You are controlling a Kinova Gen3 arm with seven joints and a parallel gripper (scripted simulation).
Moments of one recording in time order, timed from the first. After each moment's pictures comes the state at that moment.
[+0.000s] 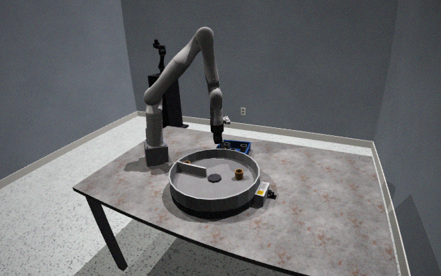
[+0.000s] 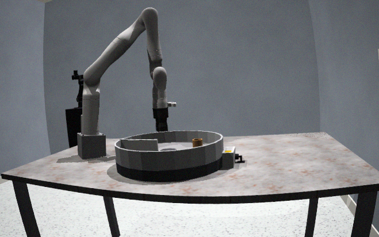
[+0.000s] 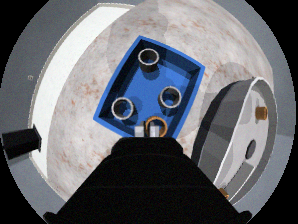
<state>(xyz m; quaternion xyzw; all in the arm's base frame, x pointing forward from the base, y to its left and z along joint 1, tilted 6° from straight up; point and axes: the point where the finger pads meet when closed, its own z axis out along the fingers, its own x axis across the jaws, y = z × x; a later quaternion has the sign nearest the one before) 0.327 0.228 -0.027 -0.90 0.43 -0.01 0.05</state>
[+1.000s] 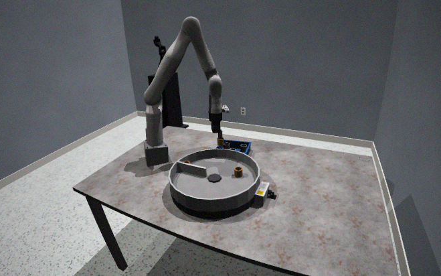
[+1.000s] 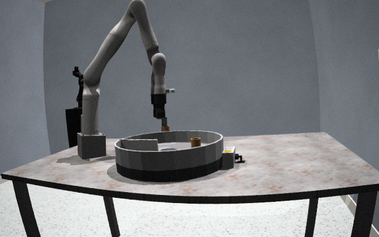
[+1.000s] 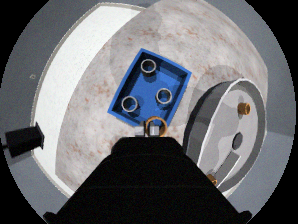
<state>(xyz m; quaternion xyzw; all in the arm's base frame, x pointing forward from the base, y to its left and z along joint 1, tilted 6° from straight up) 0.315 0.217 0.041 -0.90 0.43 0.00 0.04</state>
